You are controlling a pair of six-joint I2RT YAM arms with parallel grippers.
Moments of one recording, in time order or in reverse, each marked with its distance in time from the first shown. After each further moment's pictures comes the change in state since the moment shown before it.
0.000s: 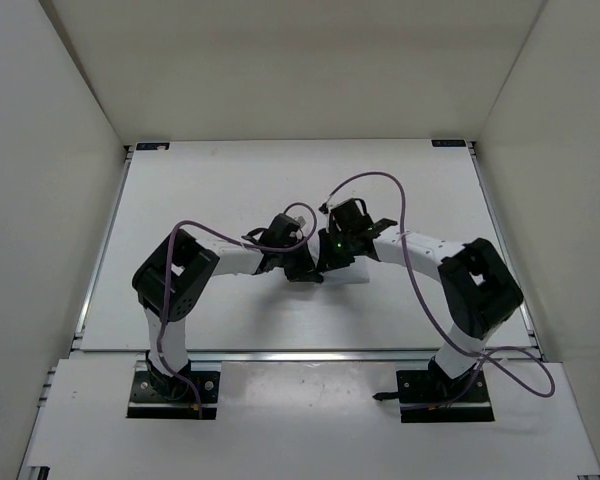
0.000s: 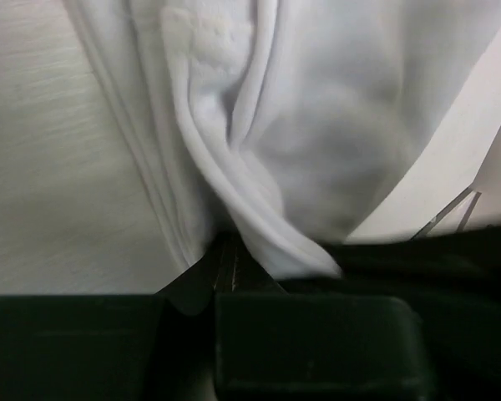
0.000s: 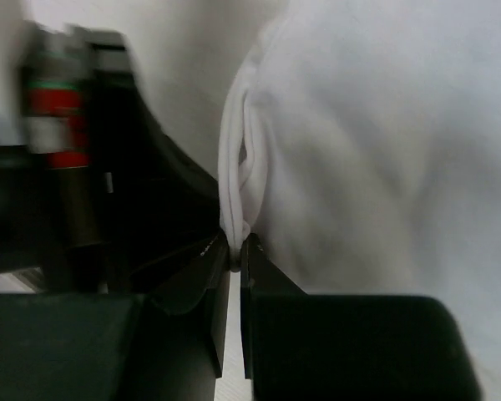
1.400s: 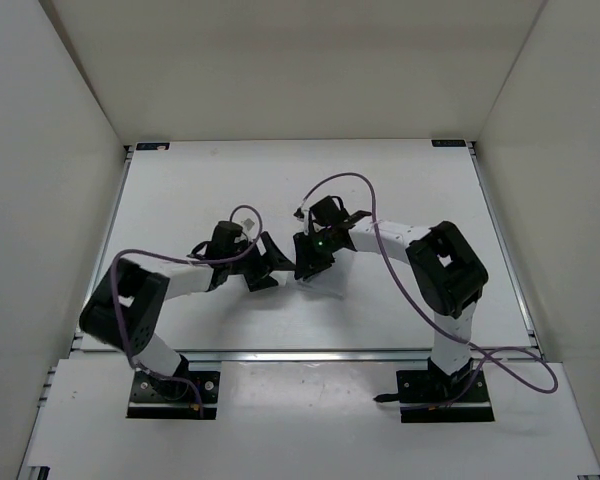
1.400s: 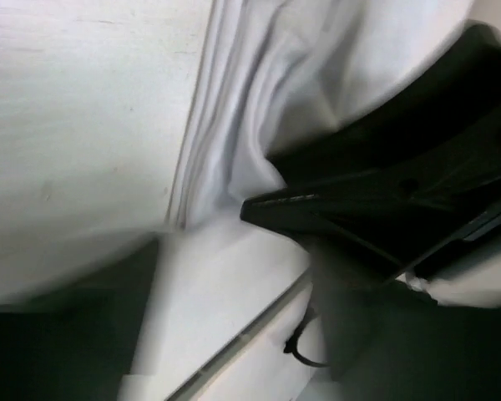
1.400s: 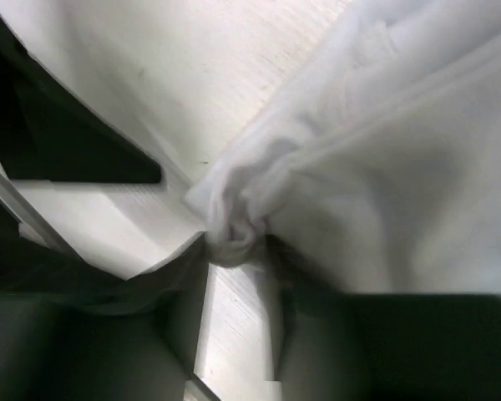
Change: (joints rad) left arm 0.226 -0.273 -0.356 0.171 0.148 -0.066; right arm 0.048 0.241 0.156 -0.028 -0.213 -0.019
